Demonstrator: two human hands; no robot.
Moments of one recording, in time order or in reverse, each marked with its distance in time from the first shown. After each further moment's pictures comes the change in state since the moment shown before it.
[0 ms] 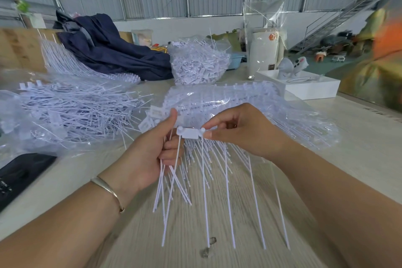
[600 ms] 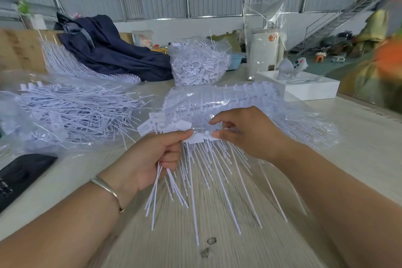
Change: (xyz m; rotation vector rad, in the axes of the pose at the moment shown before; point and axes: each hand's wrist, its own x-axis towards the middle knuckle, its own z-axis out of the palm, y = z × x) left_hand 0.001 -0.002 -0.003 0.108 -0.002 -0.058; right_hand 0.001 0.005 -0.004 -0.612 0.012 -0.065
